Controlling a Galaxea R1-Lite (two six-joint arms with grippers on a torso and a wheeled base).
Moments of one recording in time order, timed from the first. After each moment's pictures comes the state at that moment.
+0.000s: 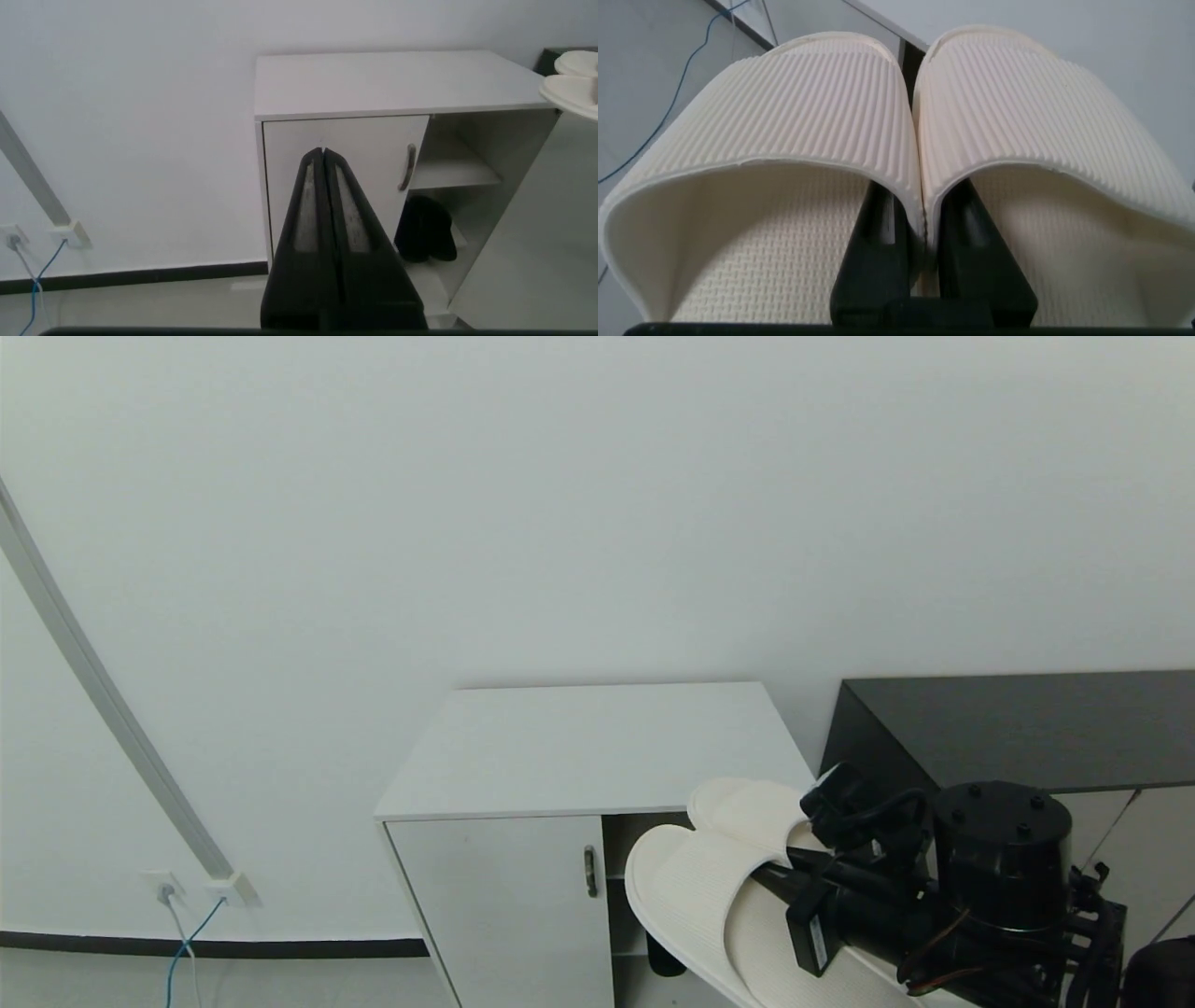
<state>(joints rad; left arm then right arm) 0.00 0.00 0.00 0.00 -0.01 0.00 0.74 1.74 -0.44 -1.00 -0.01 -0.06</state>
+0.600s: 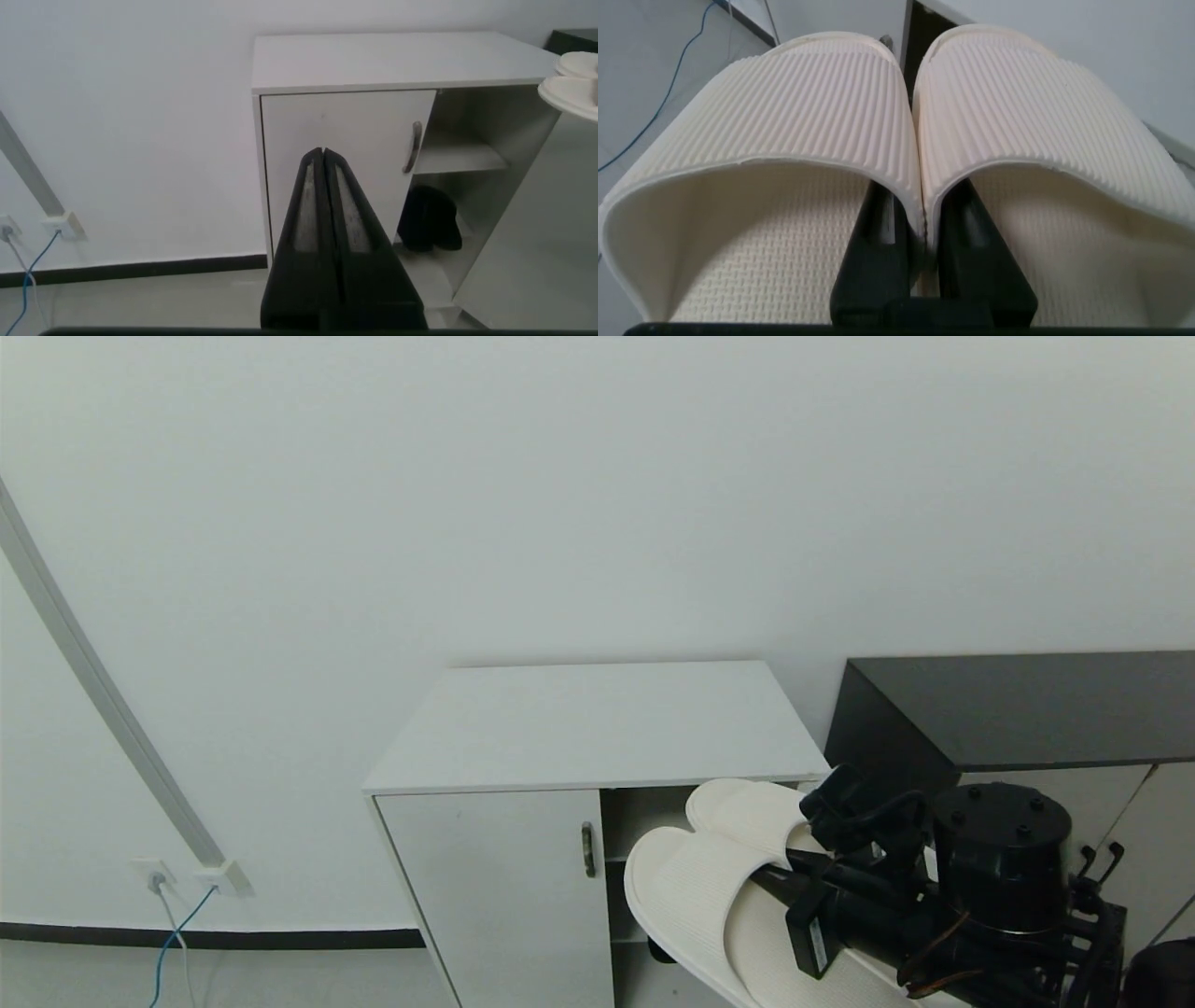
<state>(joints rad) 0.00 0.00 0.00 0.00 -0.01 0.00 0.75 1.74 -0.44 -1.00 -0.01 -0.06</state>
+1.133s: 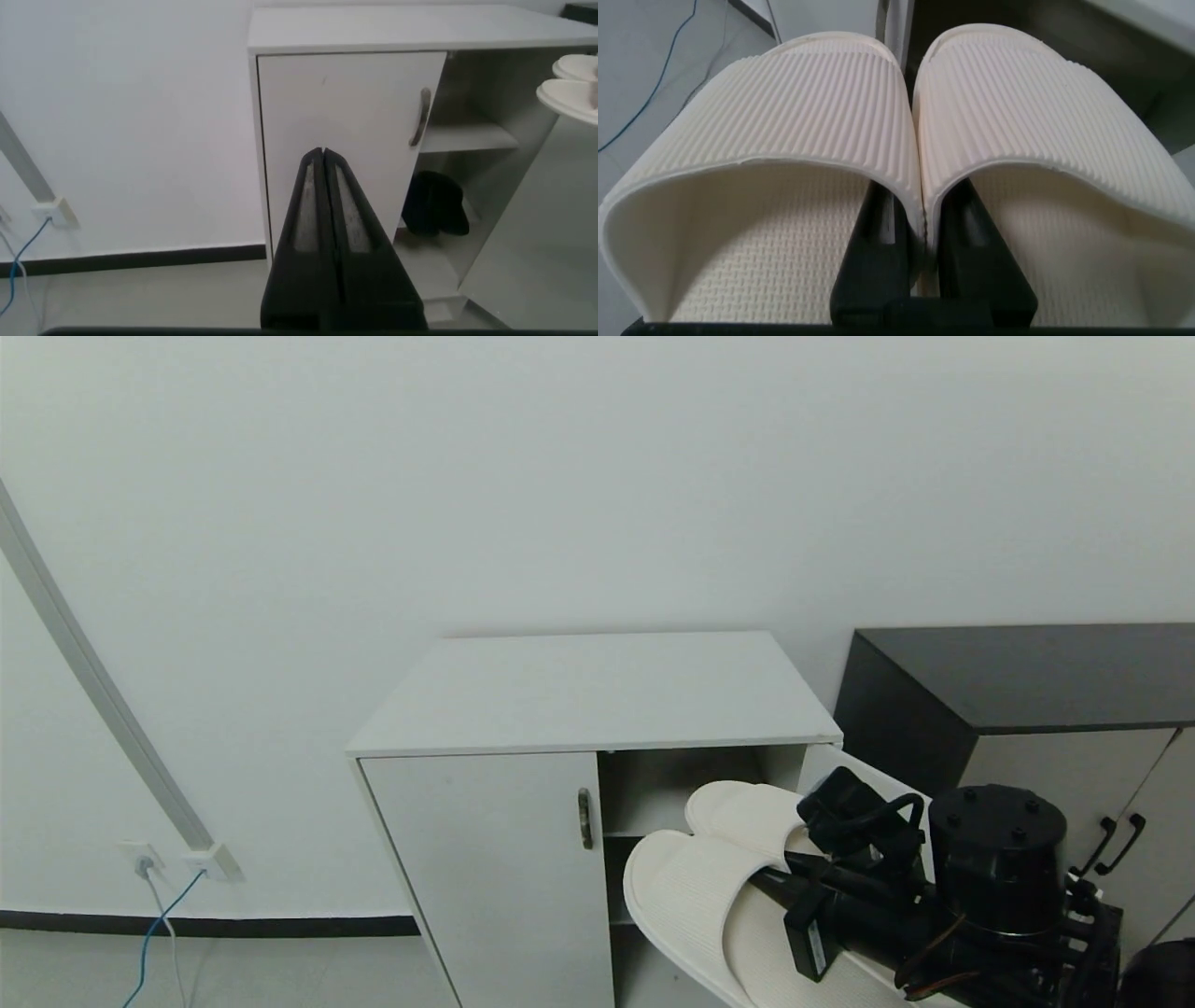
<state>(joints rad) 0.00 0.00 0.00 0.00 -0.01 0.00 0.75 1.75 -0.44 -1.00 -0.01 -0.06</state>
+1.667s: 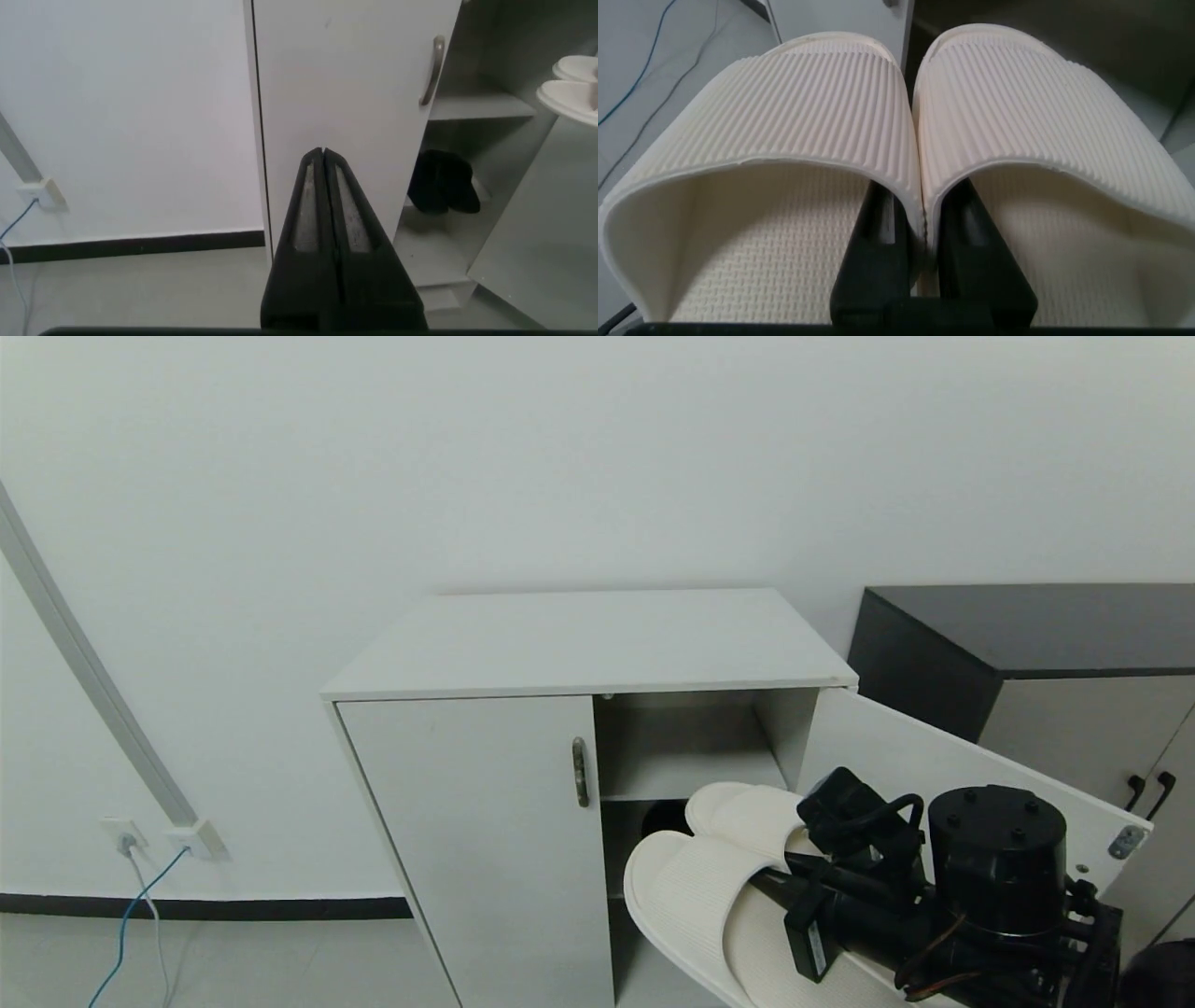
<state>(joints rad) 0.00 0.00 0.00 0.00 -0.01 0.00 0.75 1.75 -0.44 -1.00 -0.01 -0.06</state>
